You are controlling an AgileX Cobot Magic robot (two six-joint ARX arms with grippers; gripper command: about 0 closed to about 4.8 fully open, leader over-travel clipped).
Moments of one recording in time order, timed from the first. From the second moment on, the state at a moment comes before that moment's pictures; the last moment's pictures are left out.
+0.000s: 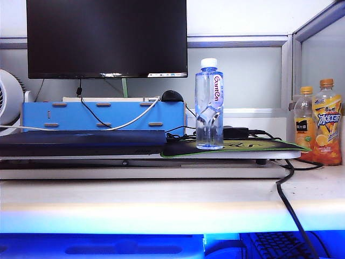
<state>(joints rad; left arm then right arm) 0.06 0.00 0.01 -0.15 0.06 -0.04 0.14 0.56 0.59 -0.20 -0.27 0.07</state>
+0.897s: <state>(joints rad) 0.06 0.00 0.01 -0.15 0.06 -0.04 0.37 1.18 0.69 0.13 -0.18 -0.10</state>
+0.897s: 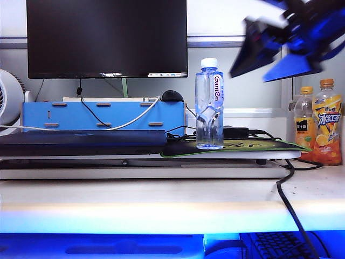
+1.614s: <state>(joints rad) 0.06 0.00 0.01 -0.15 0.06 -0.04 0.41 1.69 1.03 0.37 -0.18 -0.13</state>
